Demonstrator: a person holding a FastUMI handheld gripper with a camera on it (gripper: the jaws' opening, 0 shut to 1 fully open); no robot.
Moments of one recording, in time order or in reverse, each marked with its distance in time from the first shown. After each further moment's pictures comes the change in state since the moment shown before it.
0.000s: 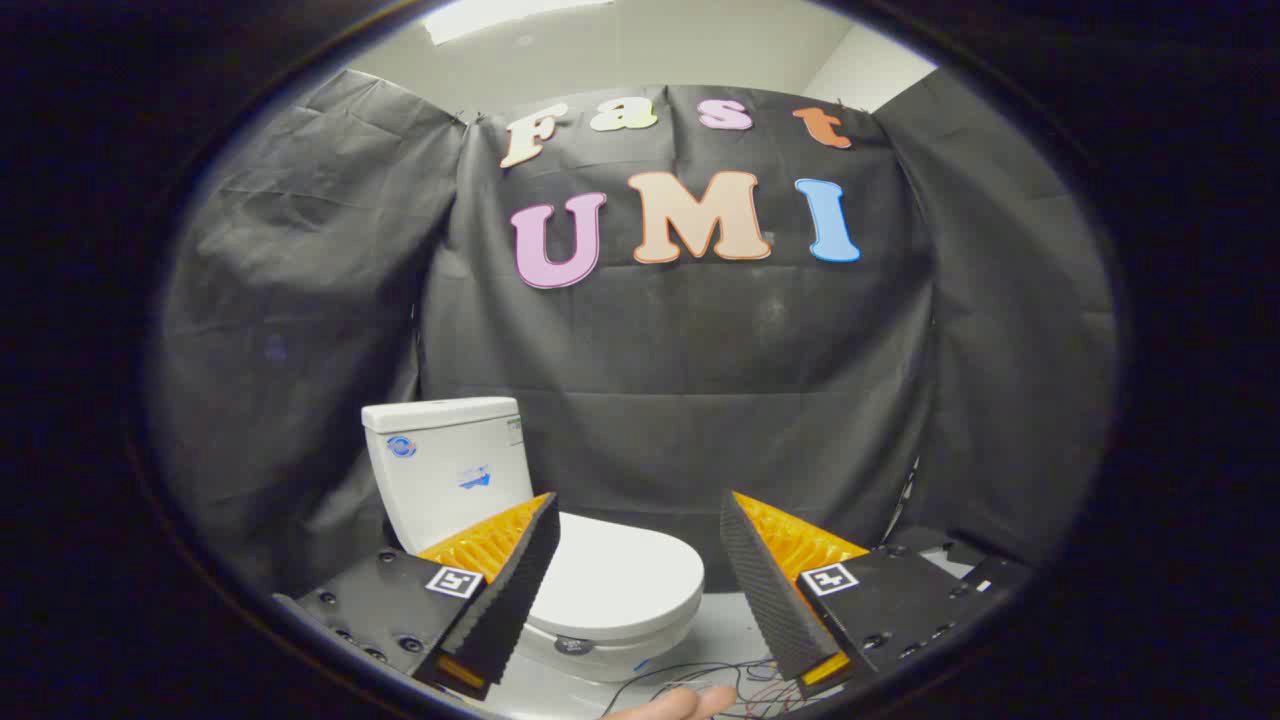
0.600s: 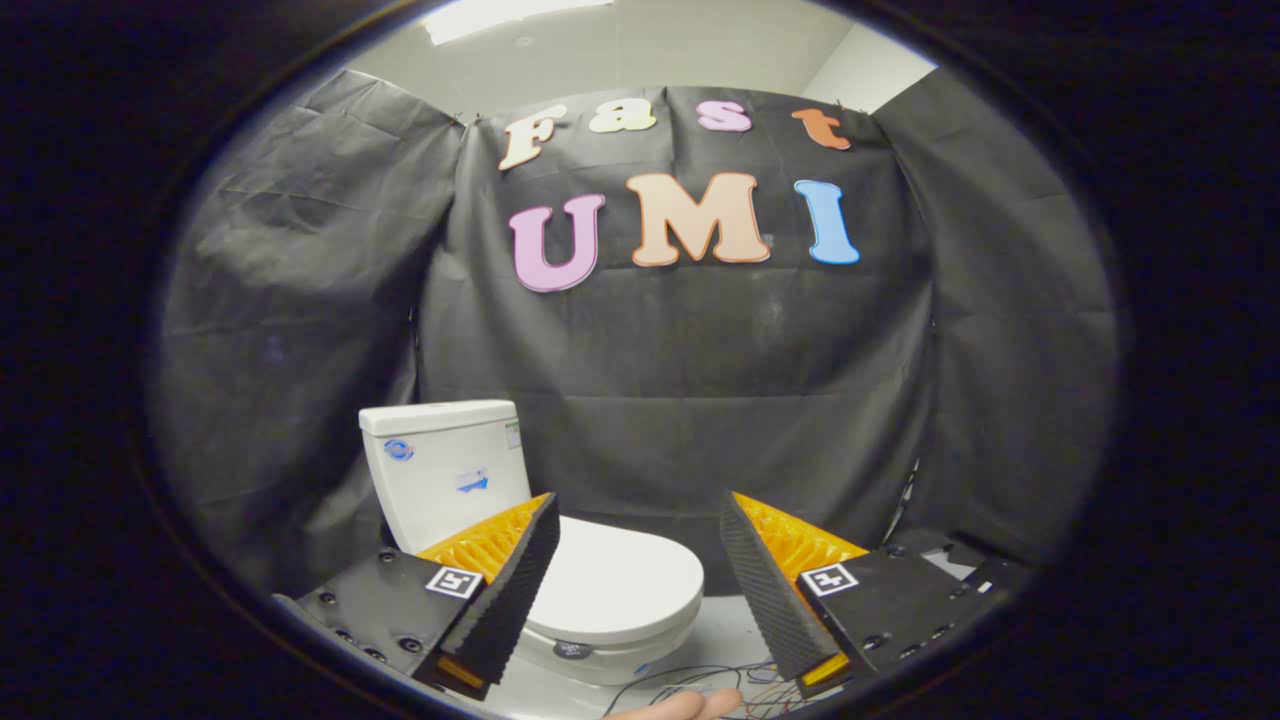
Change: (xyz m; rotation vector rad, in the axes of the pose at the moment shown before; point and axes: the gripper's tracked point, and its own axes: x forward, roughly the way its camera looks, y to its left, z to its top) arm -0.004 -0.001 -0.001 0.012 -0.005 -0.001
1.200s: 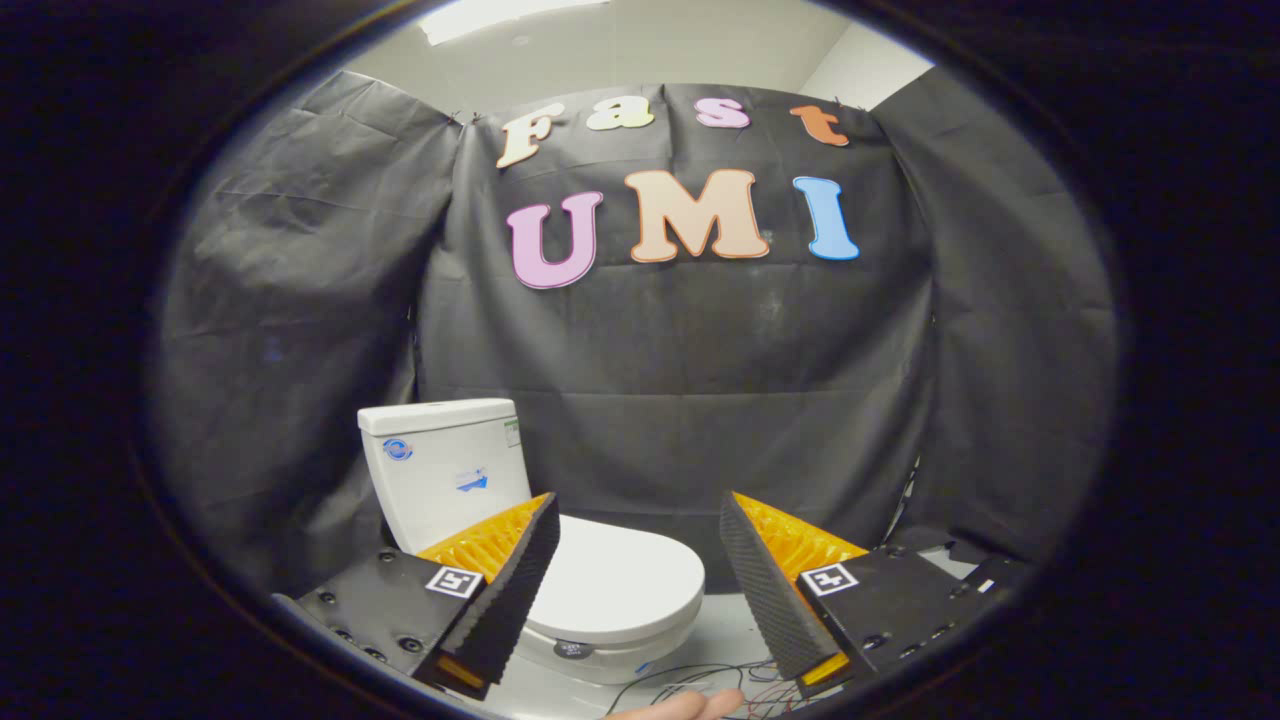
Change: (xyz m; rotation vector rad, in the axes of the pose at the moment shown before) arm 0.004 -0.004 0.001 0.009 -0.002 -0.008
